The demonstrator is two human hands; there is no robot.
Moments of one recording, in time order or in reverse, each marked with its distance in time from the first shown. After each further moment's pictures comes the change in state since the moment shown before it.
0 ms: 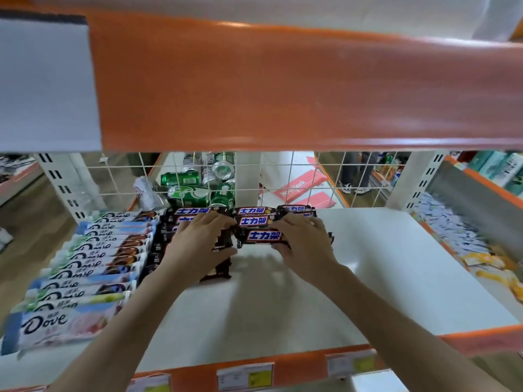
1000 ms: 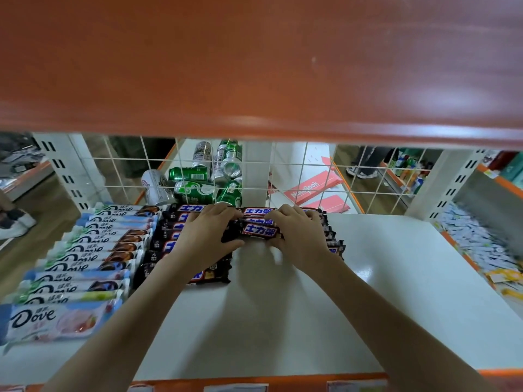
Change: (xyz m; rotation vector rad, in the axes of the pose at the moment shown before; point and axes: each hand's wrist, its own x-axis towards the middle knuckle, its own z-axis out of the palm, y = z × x) left_hand 0.031 -0.004 0.023 0.049 -0.025 -0.065; right_hand 0.043 0.008 0.017 -0.035 -0.102 -0.045
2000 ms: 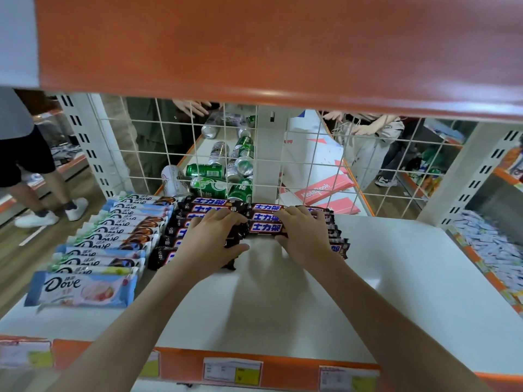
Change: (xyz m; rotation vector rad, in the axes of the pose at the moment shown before) left_hand -0.041 0.021 -0.012 -0.020 0.059 -0.077; right_hand -0.006 0.000 0.005 -0.029 -0.029 -0.008
